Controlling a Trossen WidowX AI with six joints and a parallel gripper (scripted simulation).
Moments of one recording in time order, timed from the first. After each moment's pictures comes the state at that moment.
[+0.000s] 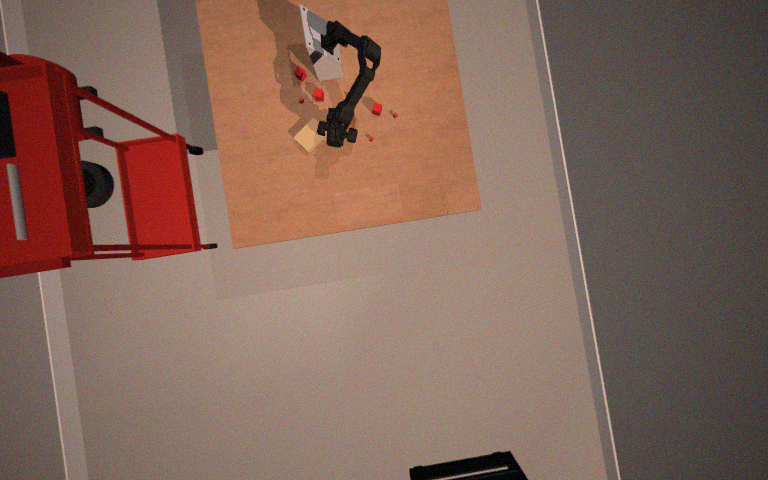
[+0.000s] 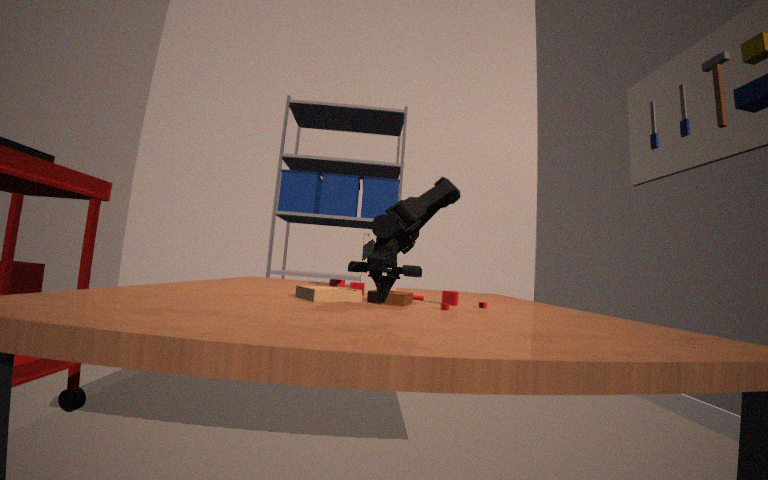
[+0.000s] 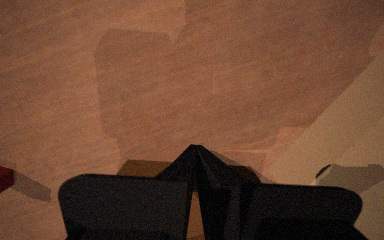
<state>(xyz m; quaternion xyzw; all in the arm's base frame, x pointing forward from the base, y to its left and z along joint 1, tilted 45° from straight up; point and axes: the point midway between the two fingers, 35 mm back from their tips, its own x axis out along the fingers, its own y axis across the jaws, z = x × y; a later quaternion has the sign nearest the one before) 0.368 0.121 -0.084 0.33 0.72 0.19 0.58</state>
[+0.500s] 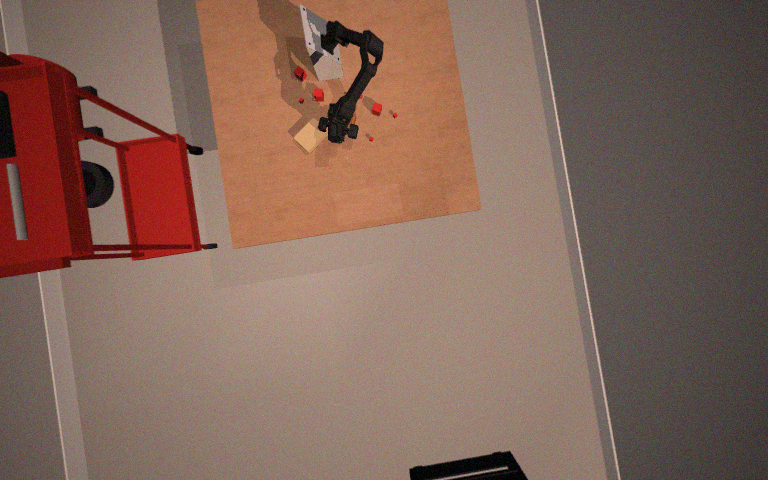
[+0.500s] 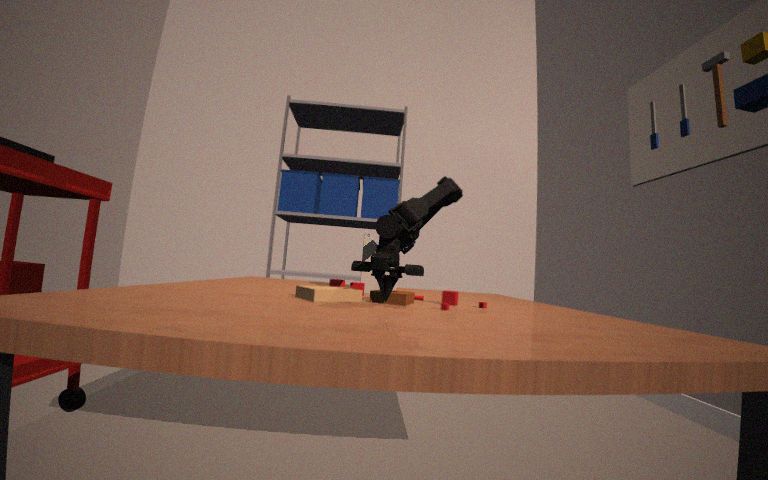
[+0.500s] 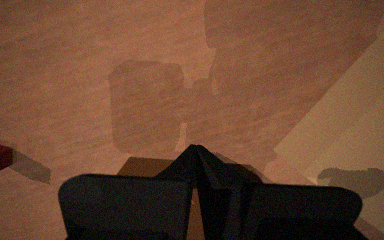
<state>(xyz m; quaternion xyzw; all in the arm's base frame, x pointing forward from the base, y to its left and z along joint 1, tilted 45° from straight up) 0.351 0.122 -0.078 0.33 0.72 0.19 0.58</state>
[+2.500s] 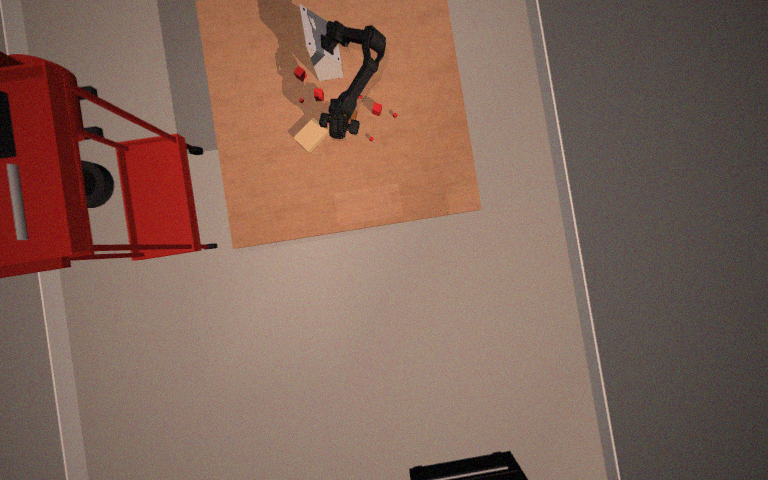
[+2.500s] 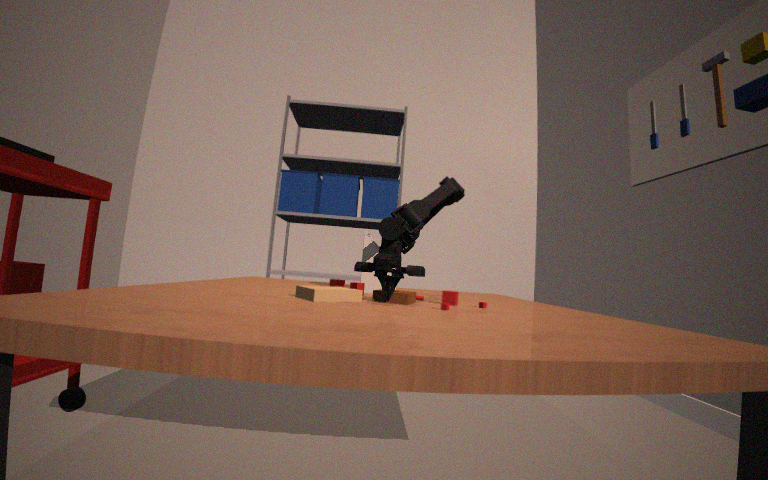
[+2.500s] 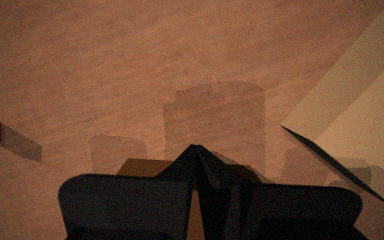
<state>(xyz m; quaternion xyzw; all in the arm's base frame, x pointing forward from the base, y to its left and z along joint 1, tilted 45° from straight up) 0.329 0.125 -0.073 0.33 0.72 0.19 0.58</state>
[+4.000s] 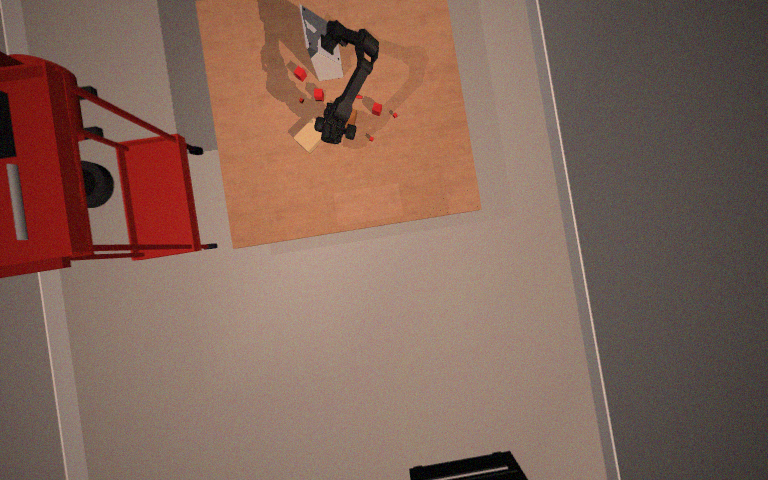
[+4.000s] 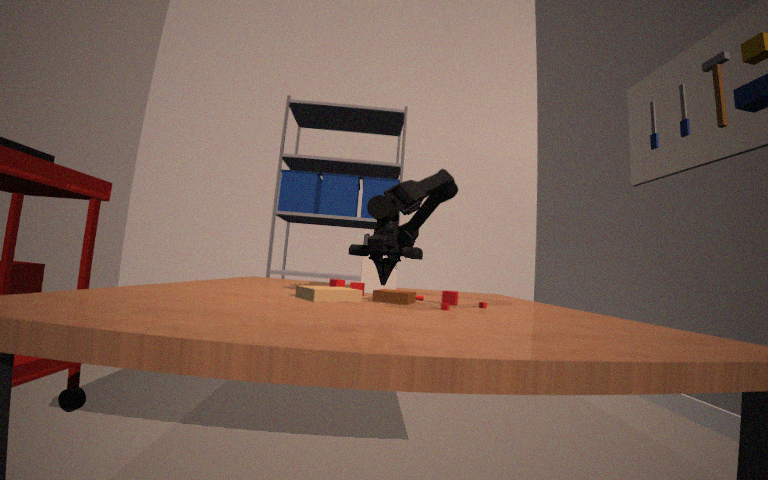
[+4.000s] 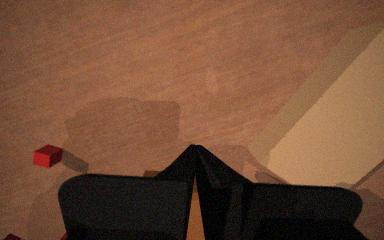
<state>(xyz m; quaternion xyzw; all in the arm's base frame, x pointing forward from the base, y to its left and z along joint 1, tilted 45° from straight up) 0.376 0.089 -0.053 0.34 0.72 0.19 0.58</state>
